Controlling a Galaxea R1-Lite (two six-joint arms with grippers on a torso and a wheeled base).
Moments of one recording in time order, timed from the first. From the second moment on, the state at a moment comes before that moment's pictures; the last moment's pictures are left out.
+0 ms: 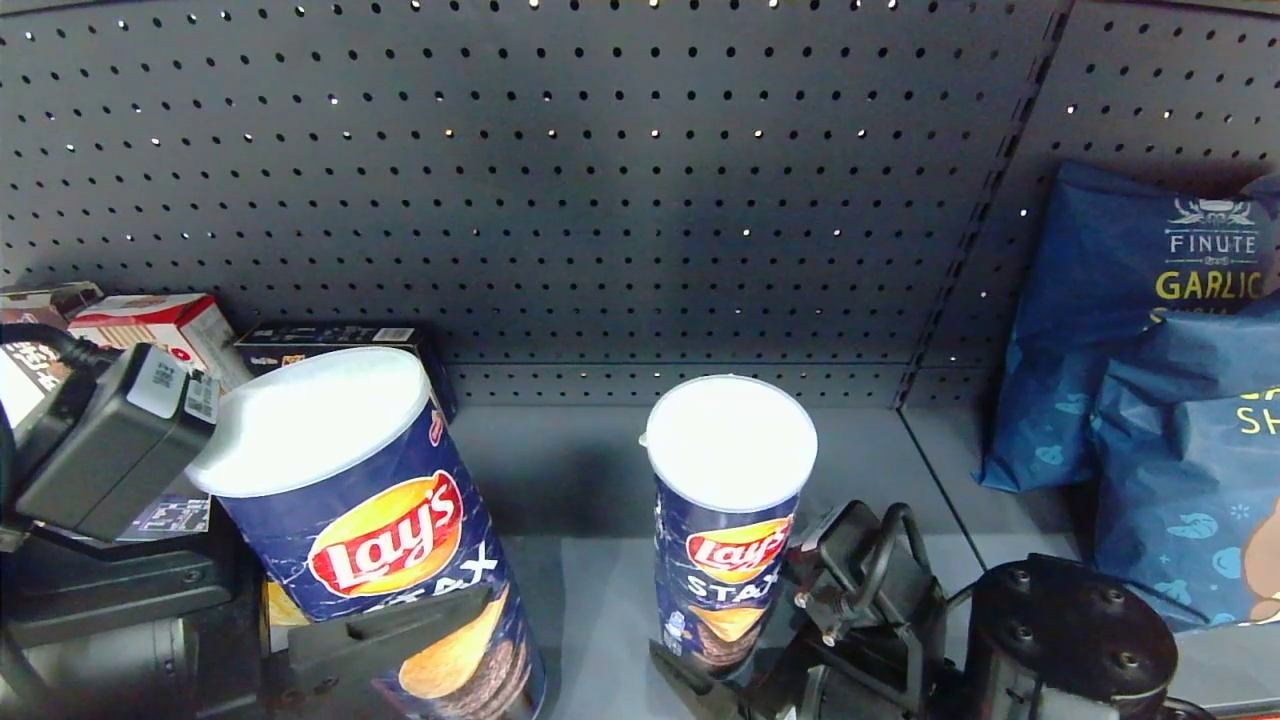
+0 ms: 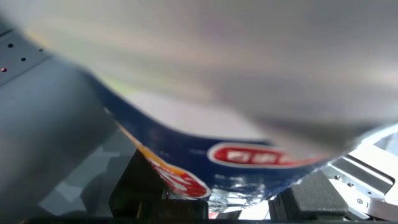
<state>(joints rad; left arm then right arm) -0.55 1.12 -0.60 -0.25 -0.38 0.07 1.03 1.74 -0.44 -1.13 -0.22 0.01</state>
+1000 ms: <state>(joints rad) -0.55 1.12 -0.60 -0.25 -0.38 0.07 0.63 1.16 -0.01 -1.15 -0.15 -0.11</state>
